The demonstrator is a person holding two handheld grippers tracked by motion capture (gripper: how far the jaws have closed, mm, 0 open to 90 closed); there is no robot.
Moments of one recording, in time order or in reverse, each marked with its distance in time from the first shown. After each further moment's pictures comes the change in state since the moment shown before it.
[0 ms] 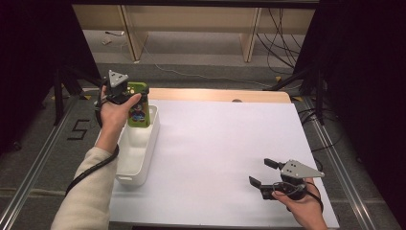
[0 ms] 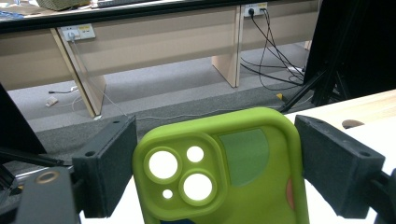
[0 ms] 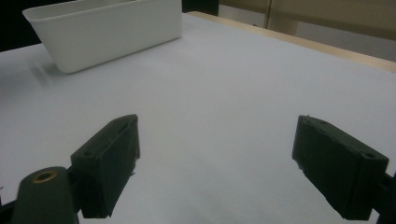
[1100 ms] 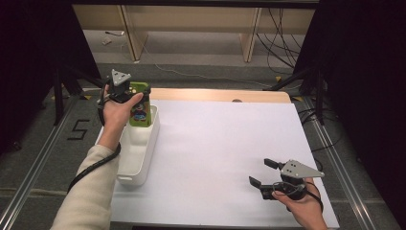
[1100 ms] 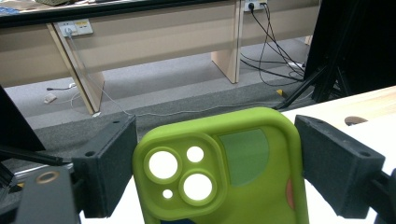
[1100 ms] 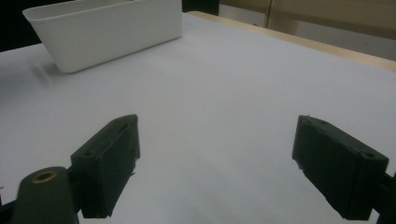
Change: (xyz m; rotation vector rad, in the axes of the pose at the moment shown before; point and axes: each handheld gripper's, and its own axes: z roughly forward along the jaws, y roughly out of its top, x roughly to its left) left arm 0.000 -0.001 0.010 0.022 0.000 0.006; right arm 0.000 0.000 0.000 0.001 0.002 0.002
